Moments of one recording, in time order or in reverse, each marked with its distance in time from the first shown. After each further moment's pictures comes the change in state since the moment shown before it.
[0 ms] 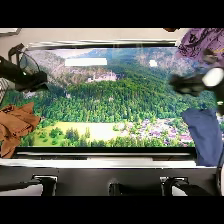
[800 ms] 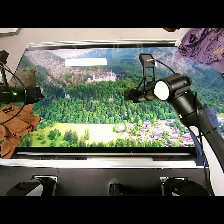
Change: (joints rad) left arm -0.023 0.397 -0.401 0.008 0.281 0.066; right arm 0.390 0.000 0.005 -0.079 0.008 -0.011
